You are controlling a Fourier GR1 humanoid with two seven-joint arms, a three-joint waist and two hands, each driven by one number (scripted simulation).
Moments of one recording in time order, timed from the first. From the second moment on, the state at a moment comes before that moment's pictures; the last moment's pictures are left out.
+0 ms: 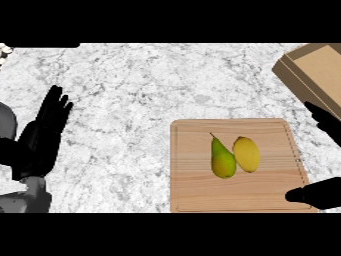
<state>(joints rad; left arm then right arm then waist) -0.09 0.20 -0.02 -1.67 0.19 0.19 0.20 -0.06 -0.67 0.14 -2.02 -0.02 0.07 0.81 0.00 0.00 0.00</state>
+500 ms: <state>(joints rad) -0.07 0.18 0.02 -1.69 0.18 0.15 0.22 -0.08 -0.51 0.14 -1.95 0.13 0.12 0.80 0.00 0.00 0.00</state>
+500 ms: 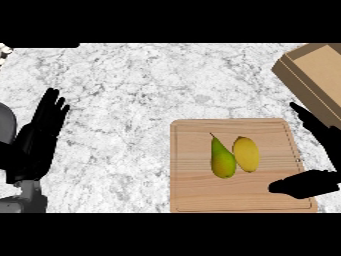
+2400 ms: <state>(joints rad) -0.12 0.11 0.09 -1.65 0.12 0.10 0.22 -0.08 -0.18 0.11 -1.70 0.47 0.23 0.63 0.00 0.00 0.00</state>
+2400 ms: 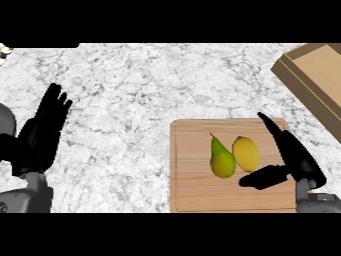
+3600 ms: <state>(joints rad) -0.10 0.09 0.08 -1.69 0.09 0.09 0.25 -0.10 -0.16 0.15 -1.60 0.67 0.20 0.48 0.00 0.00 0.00</state>
